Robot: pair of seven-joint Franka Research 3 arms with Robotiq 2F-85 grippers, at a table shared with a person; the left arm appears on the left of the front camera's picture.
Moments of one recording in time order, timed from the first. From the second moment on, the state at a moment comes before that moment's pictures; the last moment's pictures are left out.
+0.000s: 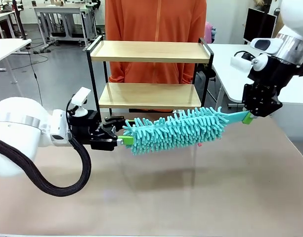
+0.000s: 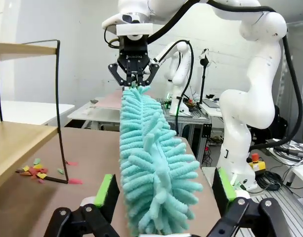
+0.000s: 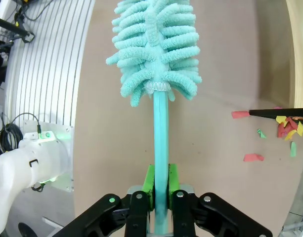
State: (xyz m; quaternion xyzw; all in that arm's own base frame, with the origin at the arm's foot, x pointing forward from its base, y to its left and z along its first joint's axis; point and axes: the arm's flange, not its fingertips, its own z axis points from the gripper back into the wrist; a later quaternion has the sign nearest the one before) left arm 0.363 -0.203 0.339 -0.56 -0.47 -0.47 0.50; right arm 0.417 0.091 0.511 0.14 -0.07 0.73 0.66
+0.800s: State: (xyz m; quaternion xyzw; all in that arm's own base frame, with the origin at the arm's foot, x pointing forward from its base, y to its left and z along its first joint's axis) left arm 0.354 -0.233 0.319 -0.56 -0.46 -0.46 0.51; right arm 0.417 0.091 0.511 0.14 -0.07 0.73 0.66
